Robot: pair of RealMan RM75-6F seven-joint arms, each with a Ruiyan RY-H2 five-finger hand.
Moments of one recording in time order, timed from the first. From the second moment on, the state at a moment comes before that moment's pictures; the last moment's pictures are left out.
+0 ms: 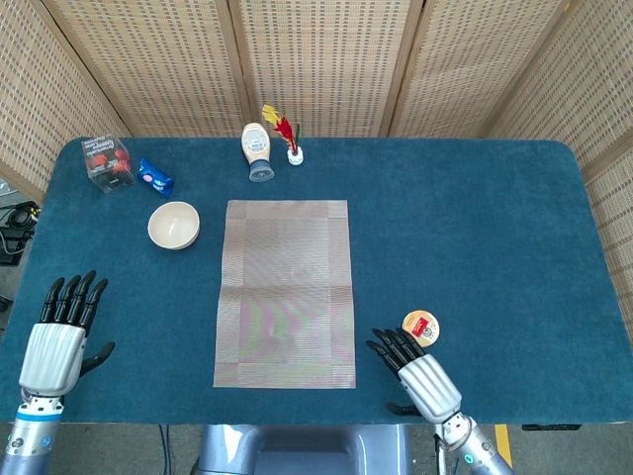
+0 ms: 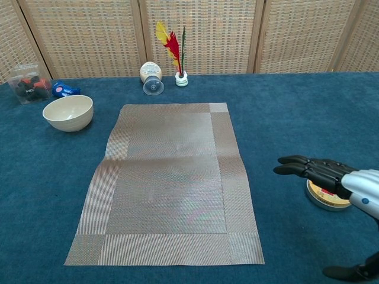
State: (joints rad) left arm -0.14 -1.36 0.04 -1.54 1.61 1.66 0.30; right arm 0.24 -1.53 -0.10 -1.56 -1.78 1.28 -0.06
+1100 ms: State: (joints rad) left arm -0.12 -1.34 -0.02 -1.53 1.59 1.62 0.25; right arm 0.29 -1.79 -0.07 -1.34 -1.68 1.23 0.03
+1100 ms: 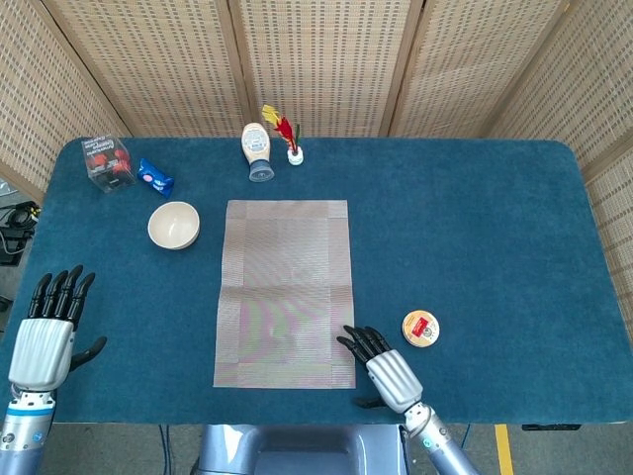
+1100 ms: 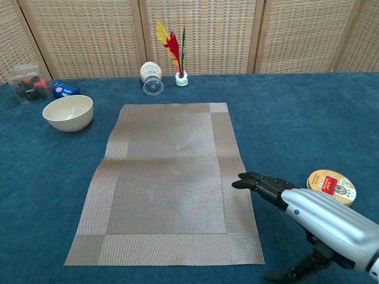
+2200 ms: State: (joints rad) left arm -0.11 -1.35 -0.04 -1.52 1.58 1.58 0.25; right arm 0.31 -1.93 -0.05 -1.14 -1.67 1.29 0.11
